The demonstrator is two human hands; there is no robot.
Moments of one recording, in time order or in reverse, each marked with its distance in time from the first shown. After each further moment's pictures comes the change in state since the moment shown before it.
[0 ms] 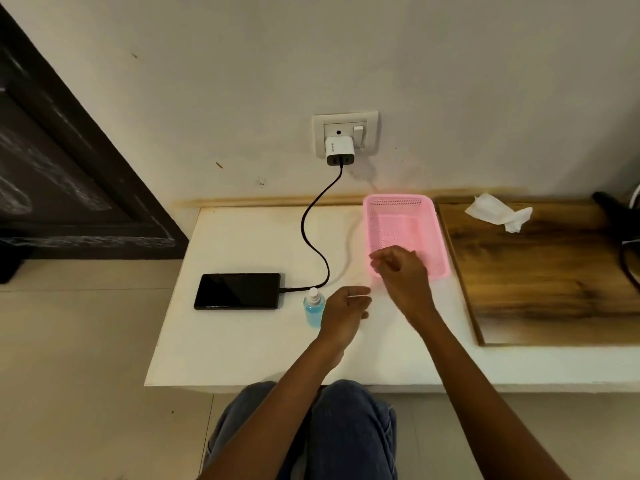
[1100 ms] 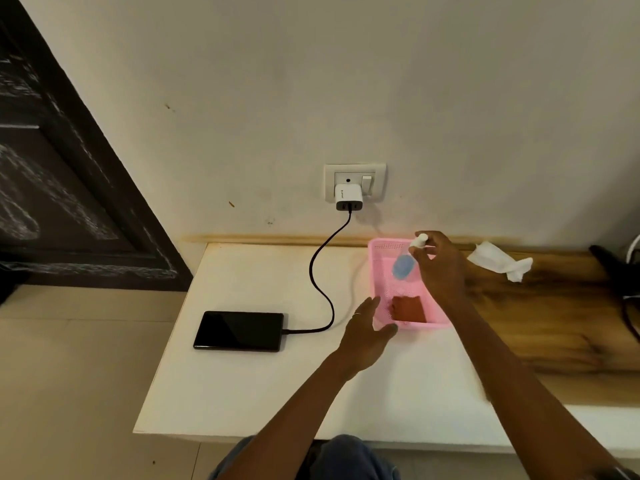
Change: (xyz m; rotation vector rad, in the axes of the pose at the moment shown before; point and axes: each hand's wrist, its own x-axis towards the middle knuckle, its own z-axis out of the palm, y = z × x) left_hand 0.025 0.032 0.006 0.307 -0.236 0.266; right_hand 0.093 -0.014 -0.038 -0.272 0.231 -0.051
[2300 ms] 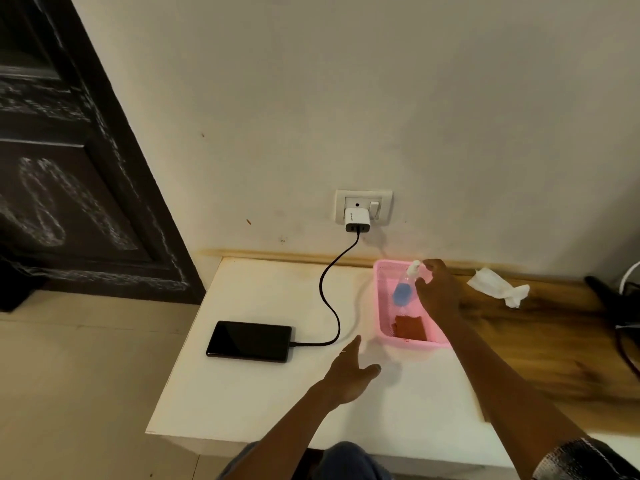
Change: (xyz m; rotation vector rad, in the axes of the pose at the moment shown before) left_hand -0.026 -0.036 -0.012 0.099 -0.071 -0.146; right_hand 0.004 0.005 0.006 -0.195 -0.055 0.051
